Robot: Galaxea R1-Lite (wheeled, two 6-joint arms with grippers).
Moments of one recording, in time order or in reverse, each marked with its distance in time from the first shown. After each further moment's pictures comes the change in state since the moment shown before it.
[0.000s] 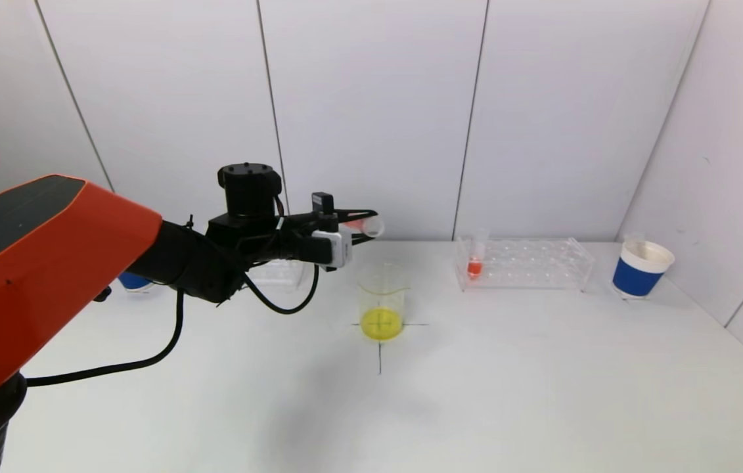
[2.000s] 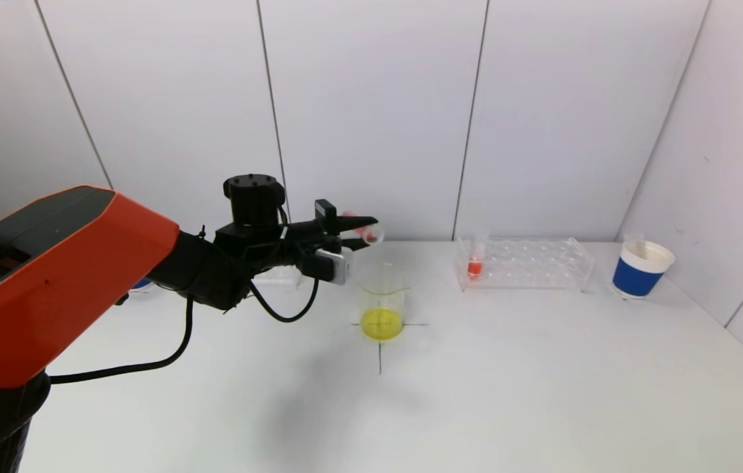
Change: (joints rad) left arm 0.006 0.052 -0.002 -0.063 -0.006 0.148; right arm 0.000 0.000 0.000 0.000 0.000 0.000
